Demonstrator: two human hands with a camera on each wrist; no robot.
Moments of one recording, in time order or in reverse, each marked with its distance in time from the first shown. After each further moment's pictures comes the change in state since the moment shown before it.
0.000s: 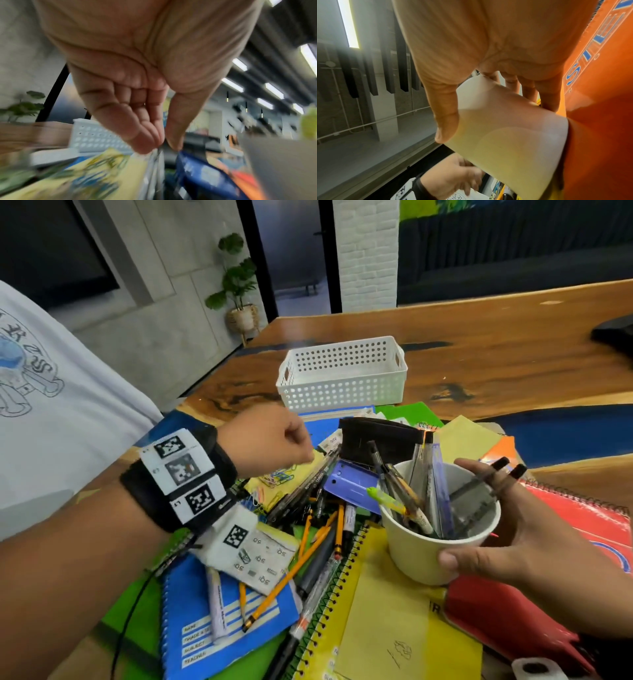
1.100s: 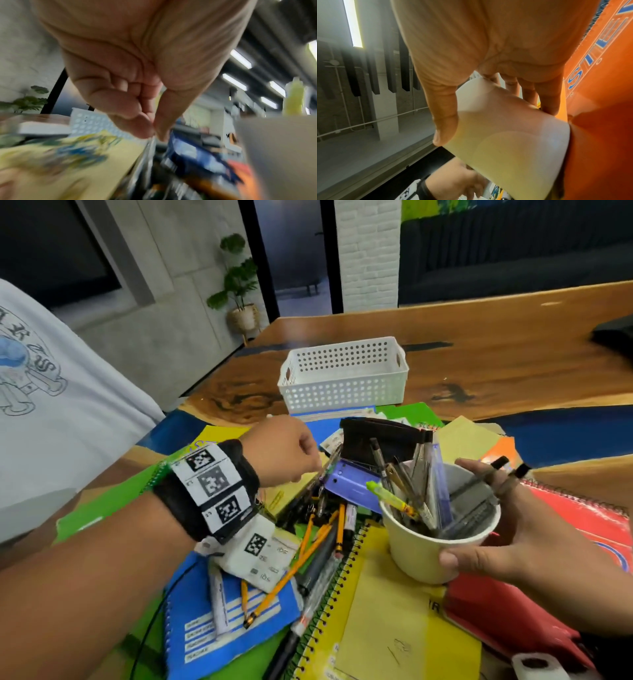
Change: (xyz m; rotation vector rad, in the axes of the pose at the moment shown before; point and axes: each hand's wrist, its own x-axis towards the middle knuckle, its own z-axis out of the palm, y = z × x) left_hand 0.007 0.002 0.024 -0.013 -0.018 -0.052; right_hand 0.000 -0.006 0.002 -0.057 0.040 0.020
